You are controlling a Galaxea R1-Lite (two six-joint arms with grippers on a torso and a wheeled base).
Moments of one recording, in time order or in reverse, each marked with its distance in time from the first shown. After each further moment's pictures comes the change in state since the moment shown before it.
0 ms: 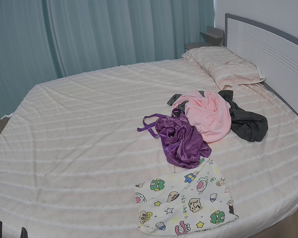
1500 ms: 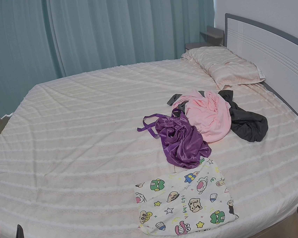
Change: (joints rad) left arm 0.000 0.000 0.000 -0.002 0.068 -0.033; right arm -0.001 -0.002 0.000 -0.063 0.220 -0.261
